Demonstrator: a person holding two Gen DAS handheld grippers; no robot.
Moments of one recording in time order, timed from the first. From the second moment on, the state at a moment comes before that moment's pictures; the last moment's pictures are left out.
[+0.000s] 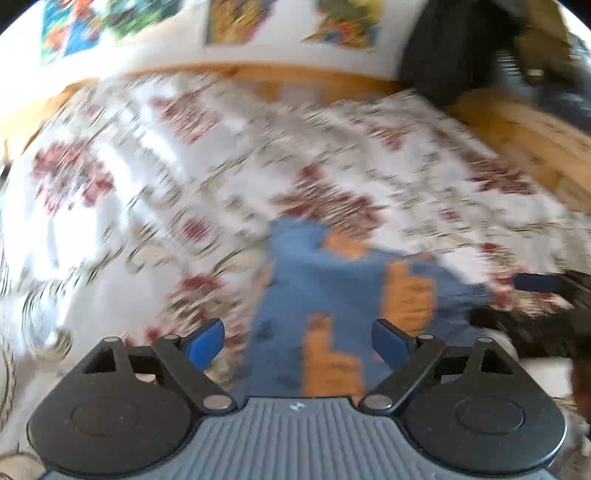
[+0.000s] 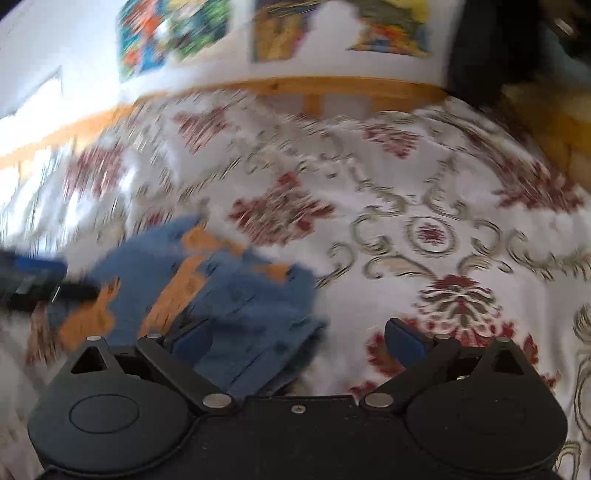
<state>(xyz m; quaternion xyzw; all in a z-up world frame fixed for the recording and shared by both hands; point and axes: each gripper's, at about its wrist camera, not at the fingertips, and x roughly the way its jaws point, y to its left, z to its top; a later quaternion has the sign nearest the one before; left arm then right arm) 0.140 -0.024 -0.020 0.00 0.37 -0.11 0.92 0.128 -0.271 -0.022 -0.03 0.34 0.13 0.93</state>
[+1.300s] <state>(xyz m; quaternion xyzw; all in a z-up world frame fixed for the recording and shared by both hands) 0.197 0.011 -0.047 0.01 0.38 -0.11 0.92 0.146 -0.259 -0.043 -0.08 0.33 0.05 0.94</state>
